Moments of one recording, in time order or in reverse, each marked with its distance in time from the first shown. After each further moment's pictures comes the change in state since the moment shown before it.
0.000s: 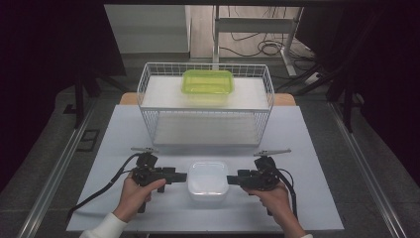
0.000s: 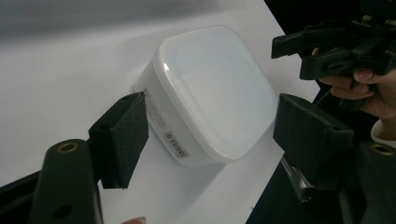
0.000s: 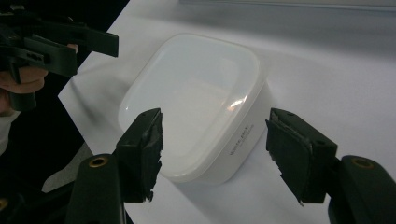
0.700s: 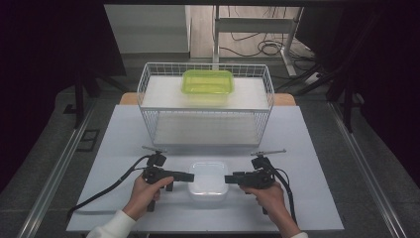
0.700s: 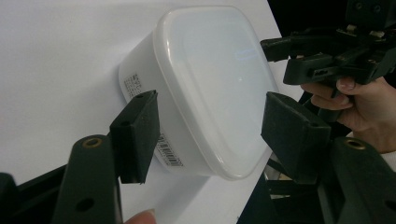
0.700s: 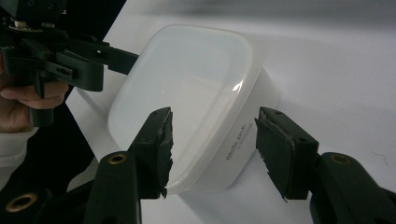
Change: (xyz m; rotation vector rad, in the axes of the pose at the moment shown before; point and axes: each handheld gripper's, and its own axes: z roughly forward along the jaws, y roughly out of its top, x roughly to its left) left arm 0.022 0.001 0.033 0.073 -0.105 -0.138; right arm -0.016 -0.003 0.020 0.026 0.054 0.095
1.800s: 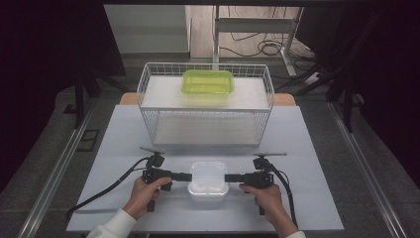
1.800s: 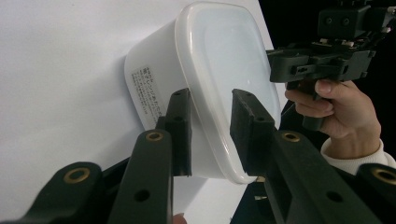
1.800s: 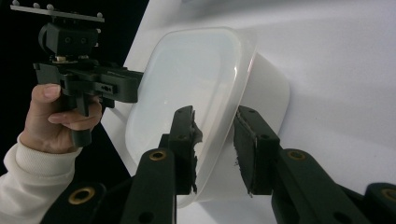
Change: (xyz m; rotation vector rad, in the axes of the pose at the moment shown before) left arm 0.013 -0.004 0.000 -0.009 -0.061 -0.060; right arm -0.014 -0.006 0.007 -0.015 0.115 0.172
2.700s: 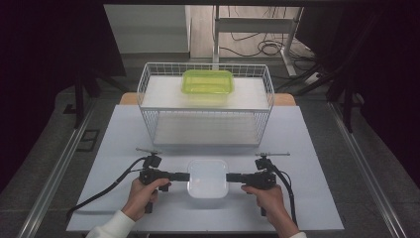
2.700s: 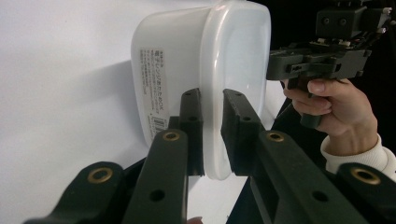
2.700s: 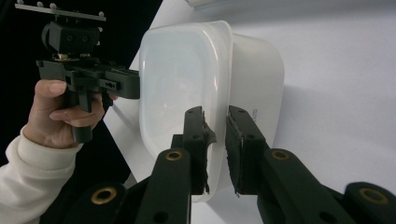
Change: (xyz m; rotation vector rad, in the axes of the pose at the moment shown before) left arm -0.010 -0.004 -0.010 -0.045 0.010 0.072; right arm 0.009 -0.001 -0.009 -0.035 0.010 -0.081
